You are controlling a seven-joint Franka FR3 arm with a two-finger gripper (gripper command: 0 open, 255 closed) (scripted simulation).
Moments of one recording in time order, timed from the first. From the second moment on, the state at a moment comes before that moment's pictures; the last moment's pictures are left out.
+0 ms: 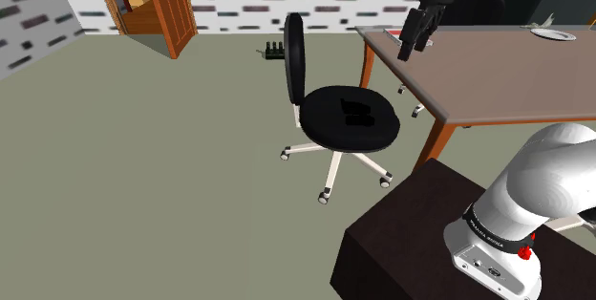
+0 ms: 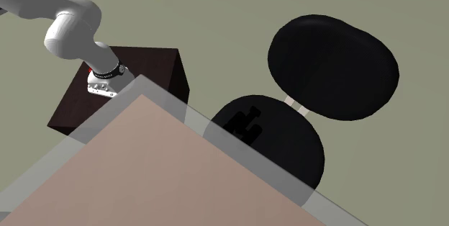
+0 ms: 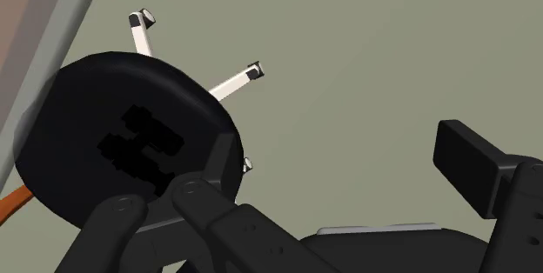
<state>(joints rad) 0.01 -0.74 0.07 -2.28 0.08 1.58 -0.09</state>
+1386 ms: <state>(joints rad) 0.01 -0.34 -0.24 -2.39 -0.04 2.09 -0.67</state>
